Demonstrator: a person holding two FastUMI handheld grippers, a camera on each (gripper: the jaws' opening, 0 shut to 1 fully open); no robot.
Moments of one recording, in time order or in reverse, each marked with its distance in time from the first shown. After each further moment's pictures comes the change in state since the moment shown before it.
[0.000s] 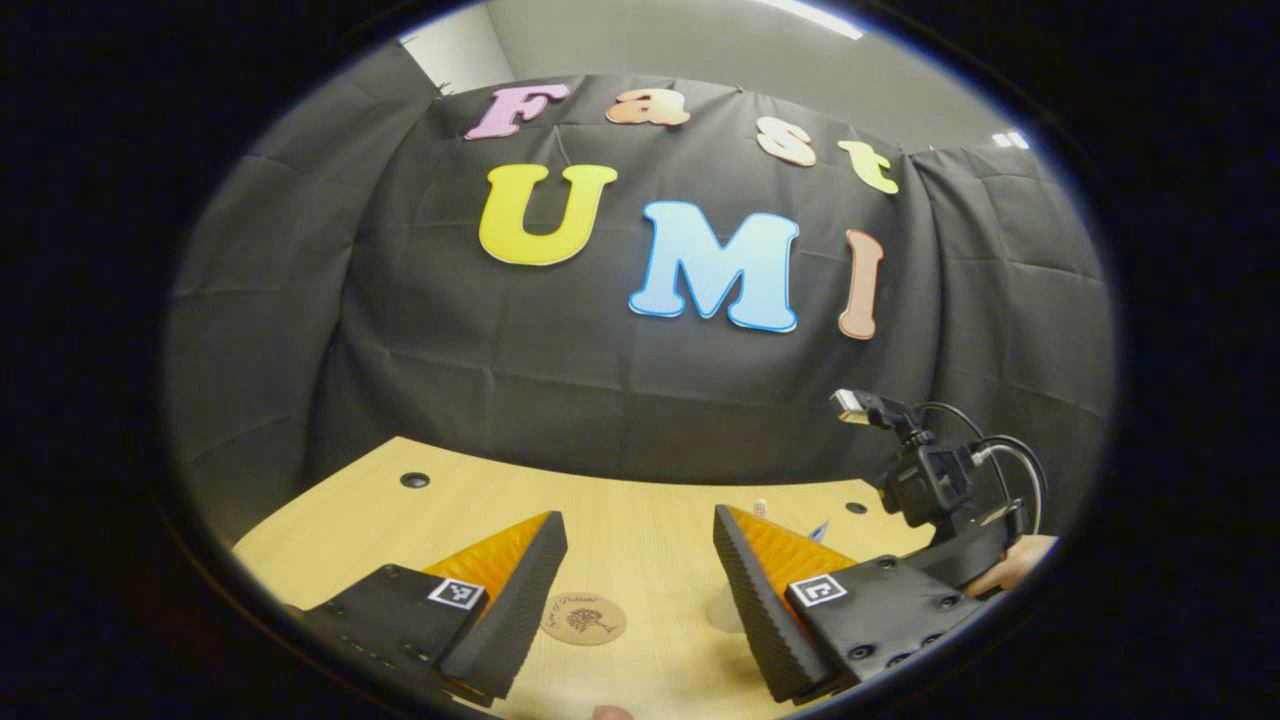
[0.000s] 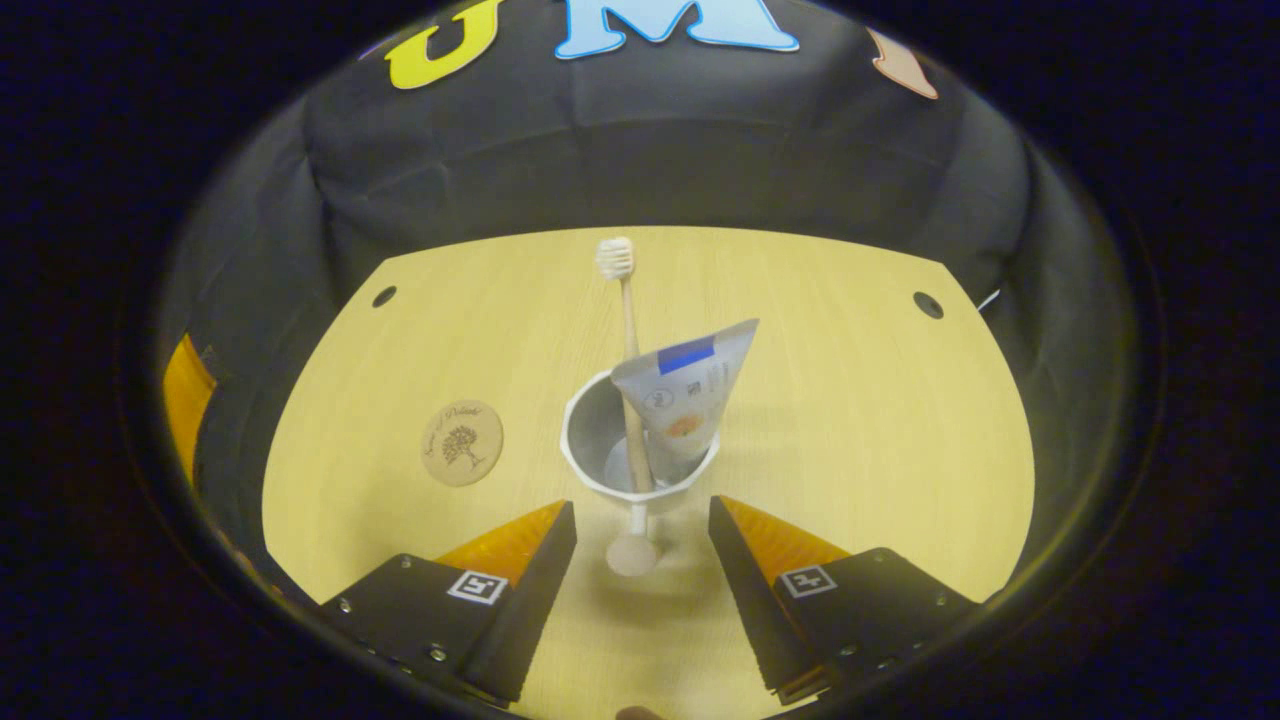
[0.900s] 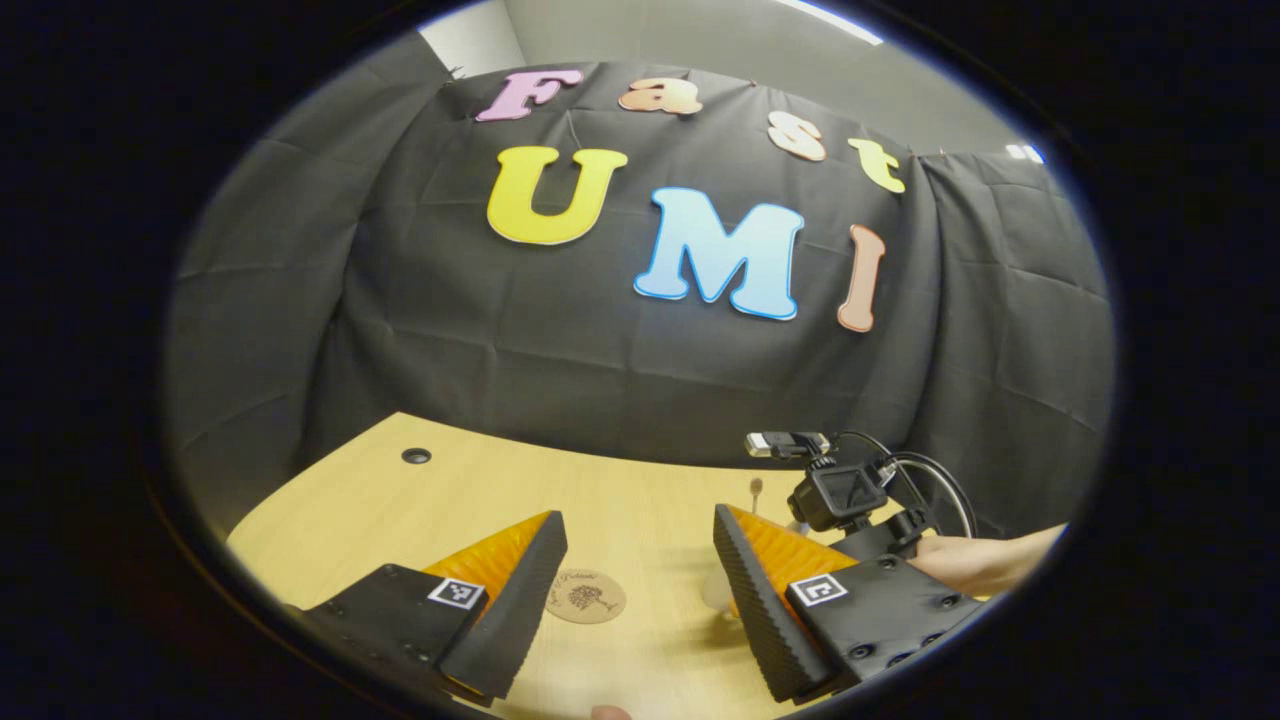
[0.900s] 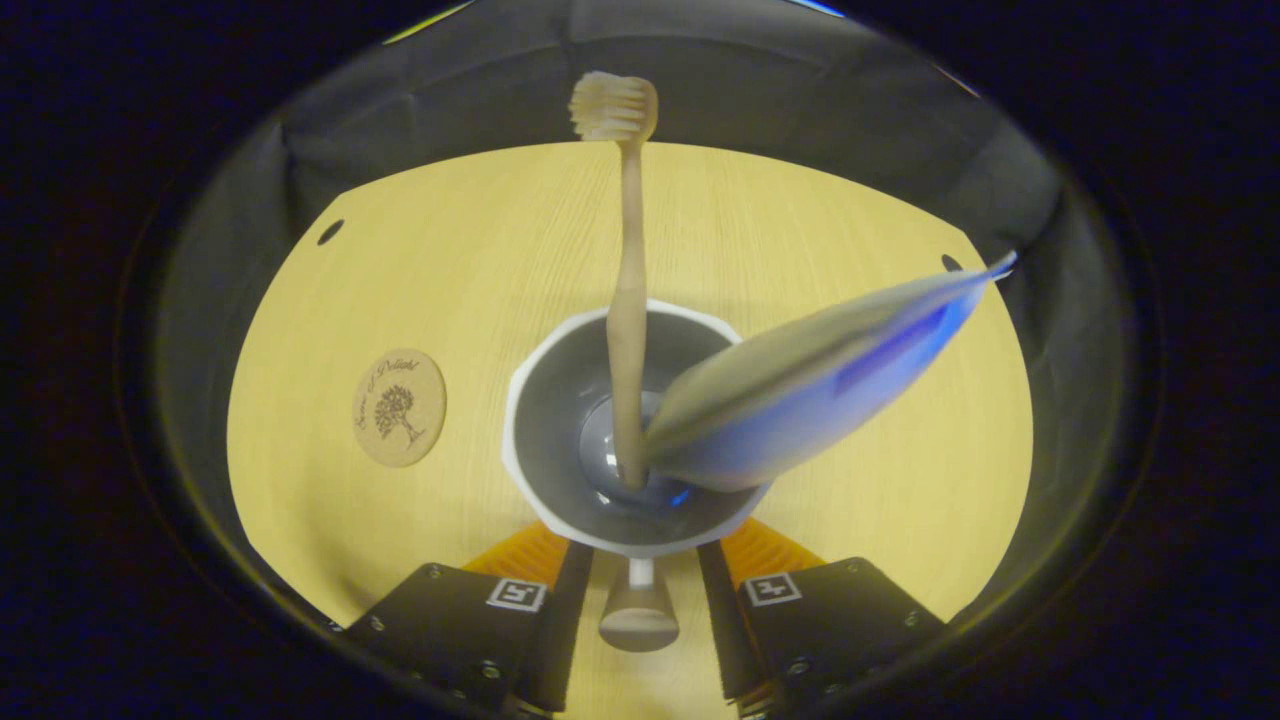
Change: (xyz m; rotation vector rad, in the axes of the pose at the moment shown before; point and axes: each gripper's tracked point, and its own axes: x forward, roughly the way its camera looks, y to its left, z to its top) left arm -0.021 0.013 -0.011 -0.045 0.052 -0.003; right arm 0.049 -0.003 -0.024 -0.041 0.234 -0.079
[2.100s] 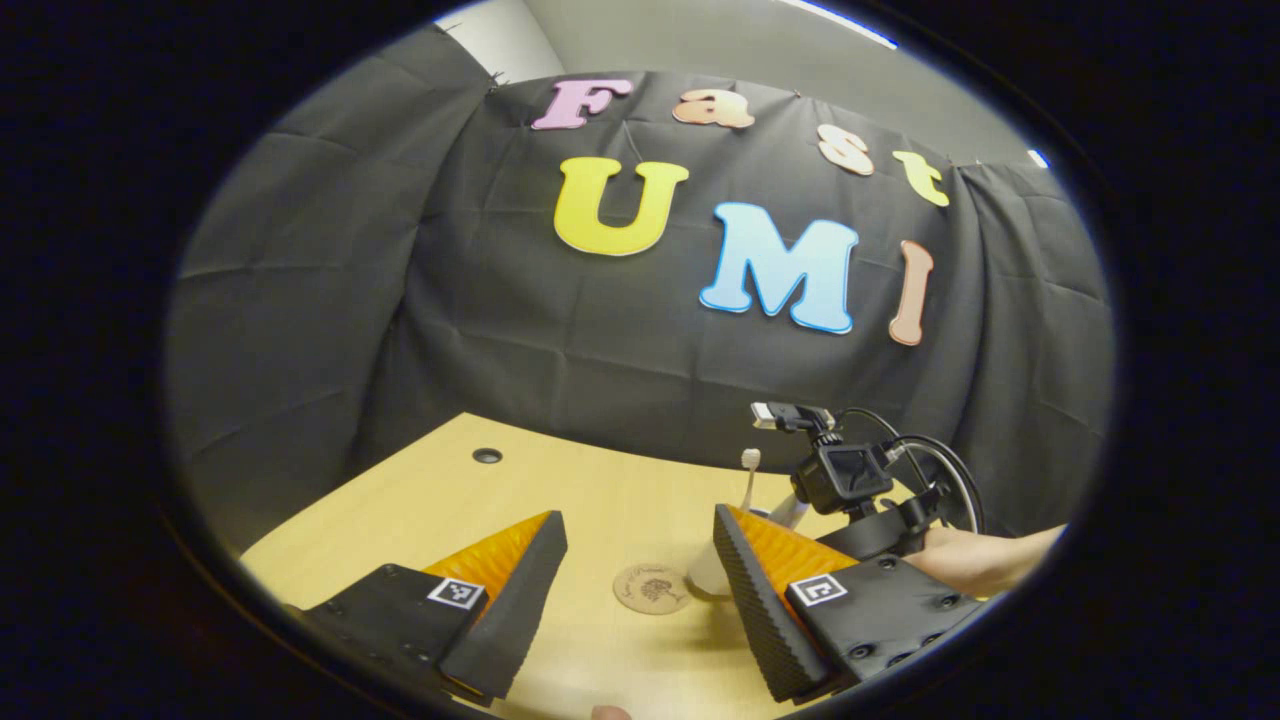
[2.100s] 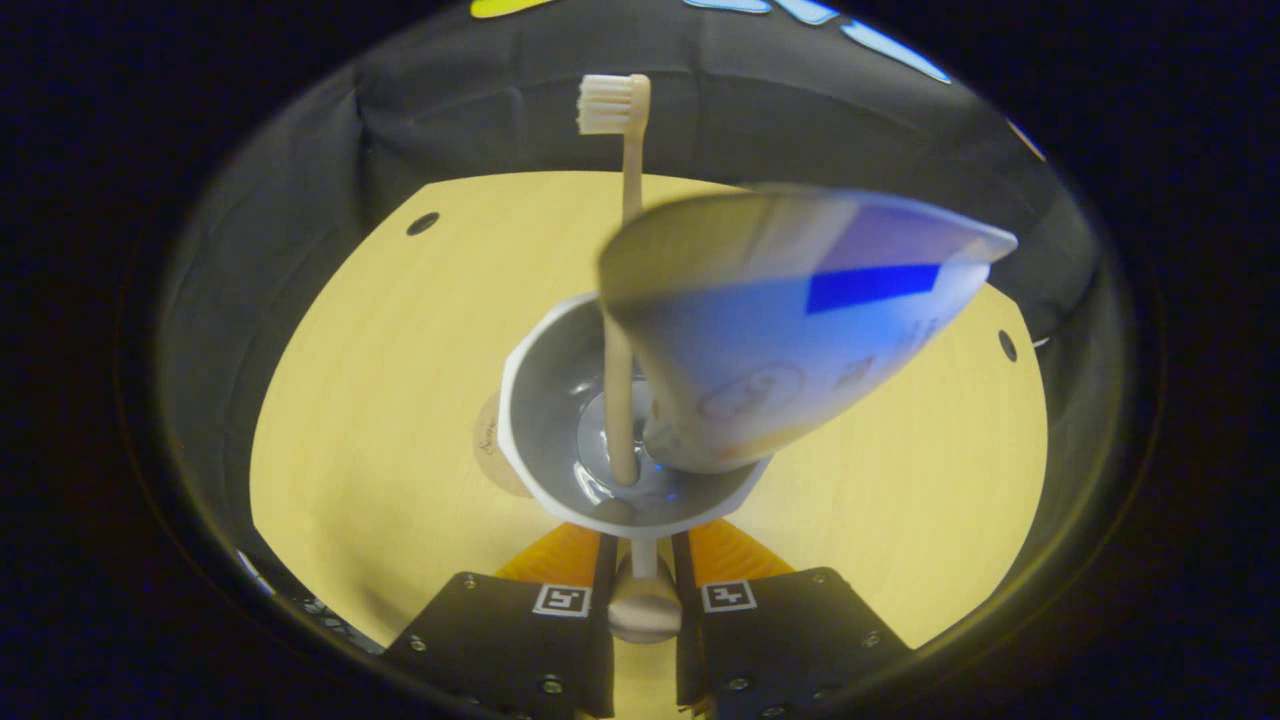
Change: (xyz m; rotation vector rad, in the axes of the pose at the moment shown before) left arm -0.046 0.075 0.011 -0.021 -0.027 0.147; right arm -0.032 0.095 0.035 -0.146 -0.089 0.104
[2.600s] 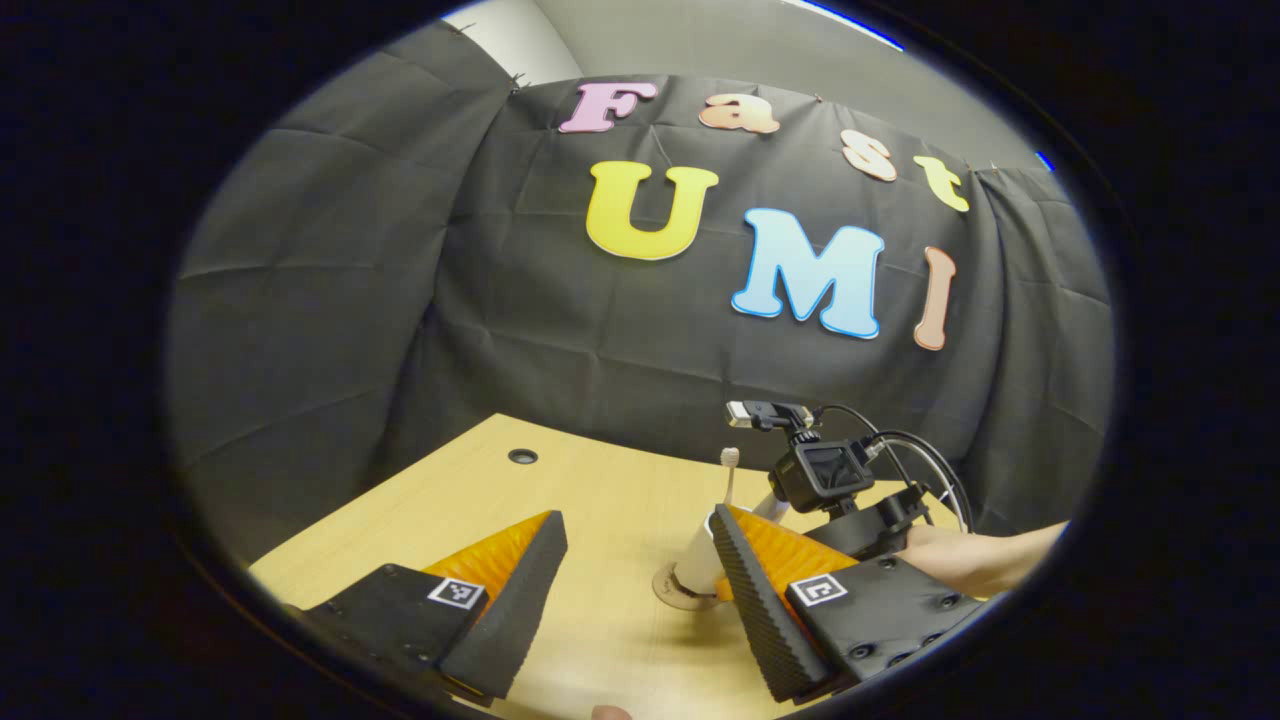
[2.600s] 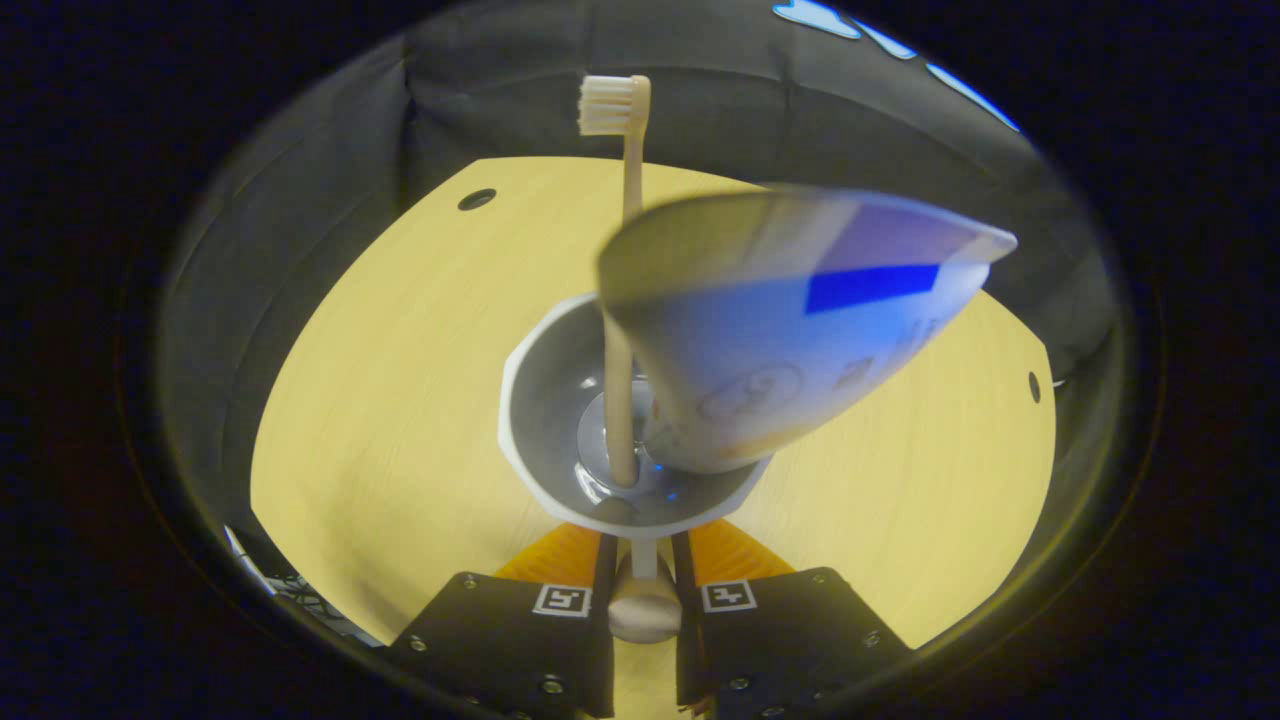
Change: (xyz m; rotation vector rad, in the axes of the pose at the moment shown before) left arm -0.013 0.039 0.003 -0.011 -0.005 0.056; right arm 0.016 0.050 0.011 -0.093 0.024 0.025
